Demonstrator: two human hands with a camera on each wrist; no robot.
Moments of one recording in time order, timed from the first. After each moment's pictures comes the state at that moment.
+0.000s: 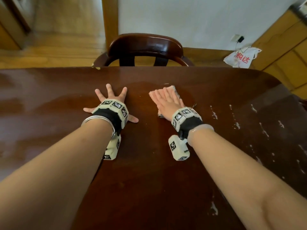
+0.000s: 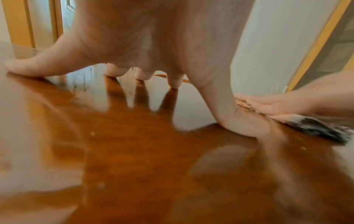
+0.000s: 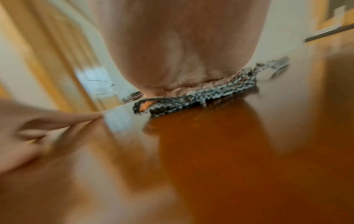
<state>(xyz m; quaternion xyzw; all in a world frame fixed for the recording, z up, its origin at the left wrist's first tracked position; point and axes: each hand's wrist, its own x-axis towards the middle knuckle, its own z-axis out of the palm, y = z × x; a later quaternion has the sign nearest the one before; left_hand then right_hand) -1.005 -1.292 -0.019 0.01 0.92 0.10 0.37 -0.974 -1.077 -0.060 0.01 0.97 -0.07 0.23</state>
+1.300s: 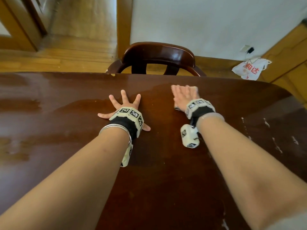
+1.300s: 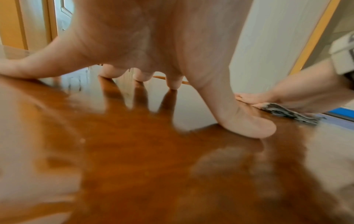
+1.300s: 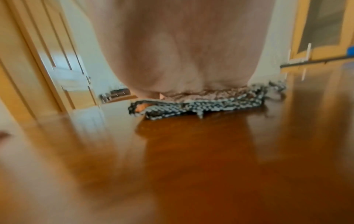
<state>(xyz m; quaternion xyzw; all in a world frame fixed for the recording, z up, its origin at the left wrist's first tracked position) -1.010 -1.290 -0.015 0.00 0.91 0.12 0.39 -1.041 -1.079 -0.043 0.08 0.97 0.02 0.24</state>
